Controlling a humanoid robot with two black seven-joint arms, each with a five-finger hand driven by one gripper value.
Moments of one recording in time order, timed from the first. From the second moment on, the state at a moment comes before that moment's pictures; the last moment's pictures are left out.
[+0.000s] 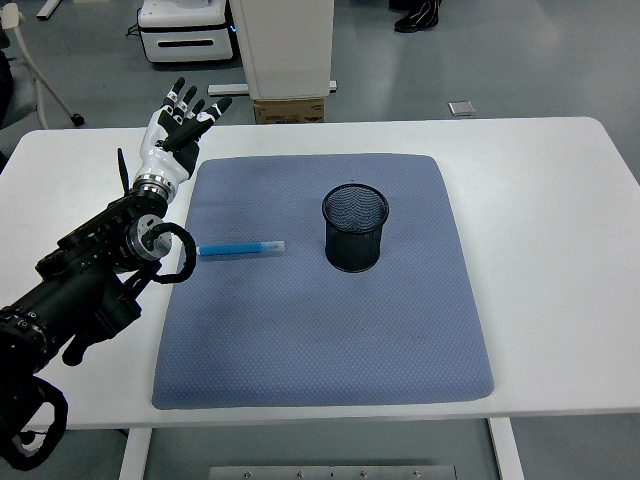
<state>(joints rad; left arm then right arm) -0.96 0.06 -0.65 -0.44 -0.04 -0.03 -0.41 0.04 0.00 0.15 0.17 -0.17 0.05 0.04</state>
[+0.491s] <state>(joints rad) -0.97 0.06 -0.65 -0.44 -0.04 -0.03 -0.42 0.04 0.00 0.15 0.17 -0.17 0.05 0.04</state>
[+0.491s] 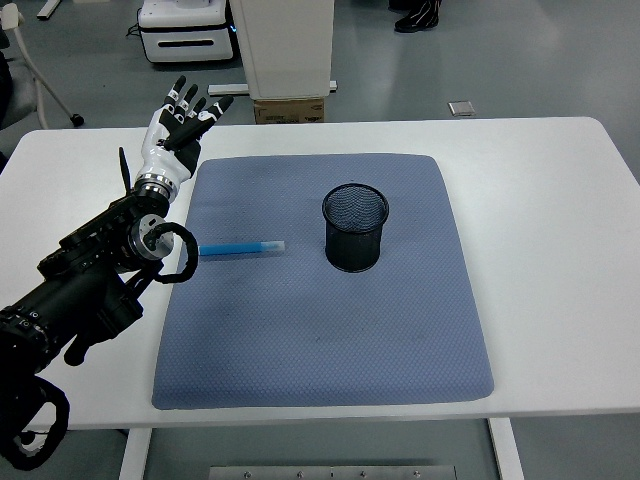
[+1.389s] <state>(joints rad) -1.11 0.25 -0.14 -0.51 0.23 -0.04 -0.46 0.04 0.00 0.15 0.17 -0.17 0.05 0.04</state>
